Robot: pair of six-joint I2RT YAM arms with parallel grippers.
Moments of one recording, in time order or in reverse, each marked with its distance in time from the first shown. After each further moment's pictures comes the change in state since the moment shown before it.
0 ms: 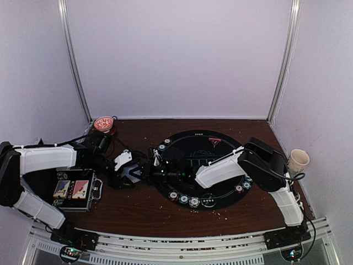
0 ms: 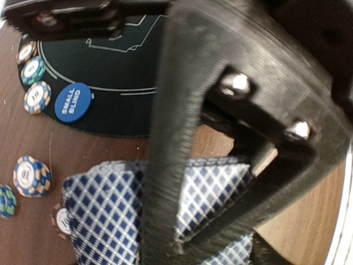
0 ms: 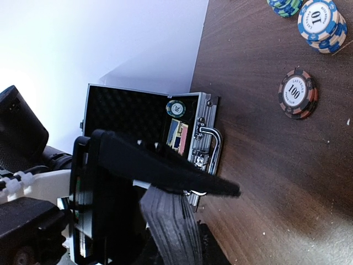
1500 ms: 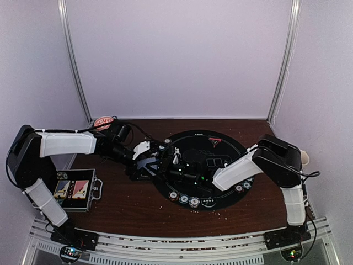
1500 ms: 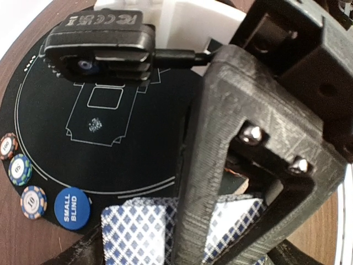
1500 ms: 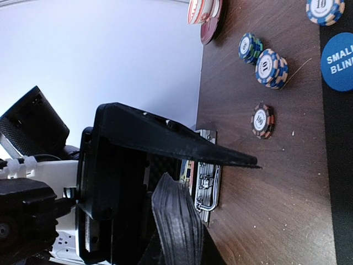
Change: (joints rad) left arm -0.092 0.249 0.259 0.054 0.136 0.027; right arm -0.040 -0.163 -0.299 0.220 0.154 0.124
